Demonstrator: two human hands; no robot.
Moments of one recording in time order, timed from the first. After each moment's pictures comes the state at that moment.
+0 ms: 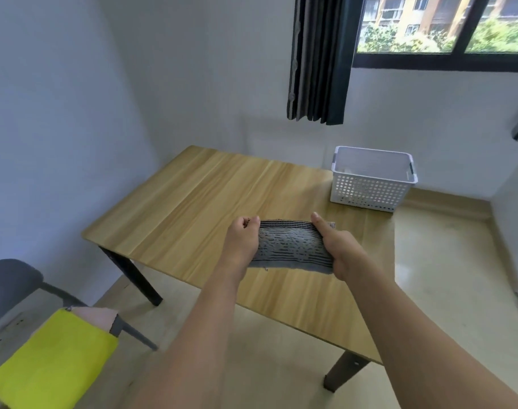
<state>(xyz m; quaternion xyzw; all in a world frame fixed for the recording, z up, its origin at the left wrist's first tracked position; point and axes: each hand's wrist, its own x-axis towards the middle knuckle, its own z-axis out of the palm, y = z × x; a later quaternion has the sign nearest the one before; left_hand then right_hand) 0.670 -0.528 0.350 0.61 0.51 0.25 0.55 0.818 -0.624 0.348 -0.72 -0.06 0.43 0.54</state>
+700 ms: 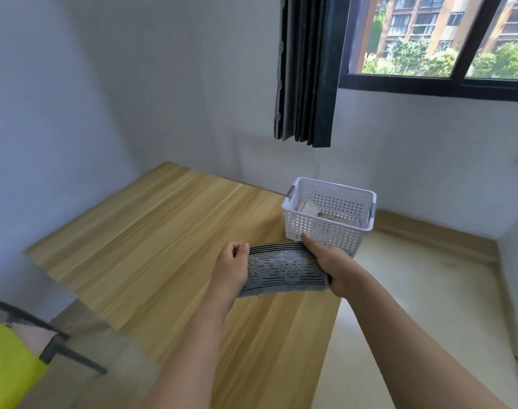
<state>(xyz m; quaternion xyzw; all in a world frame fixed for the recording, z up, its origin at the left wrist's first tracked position) 0.924 -0.562 0.329 0.60 0.55 0.28 0.50 1.105 -0.639 0.341 -0.66 -0.17 0.53 0.51</state>
